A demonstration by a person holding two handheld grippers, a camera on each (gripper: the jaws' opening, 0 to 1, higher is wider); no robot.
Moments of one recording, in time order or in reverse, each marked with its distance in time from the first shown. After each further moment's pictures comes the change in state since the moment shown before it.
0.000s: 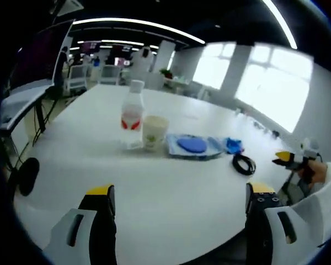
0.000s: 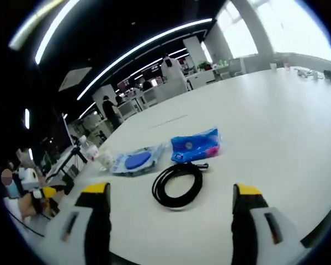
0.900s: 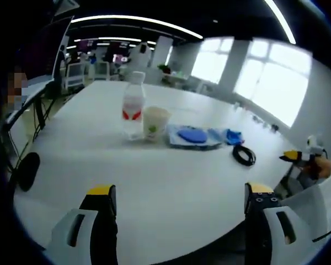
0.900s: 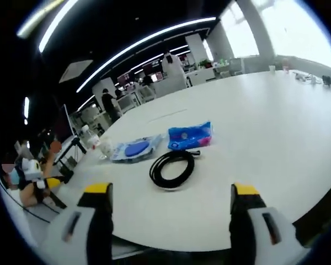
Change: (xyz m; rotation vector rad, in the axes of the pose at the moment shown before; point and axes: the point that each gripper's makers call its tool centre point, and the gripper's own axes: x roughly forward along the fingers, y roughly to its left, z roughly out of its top) left arm -0.008 0.003 -0.016 0.005 0.030 0.000; right arm -0.031 -0.019 -0.017 -0.038 0.035 -0.022
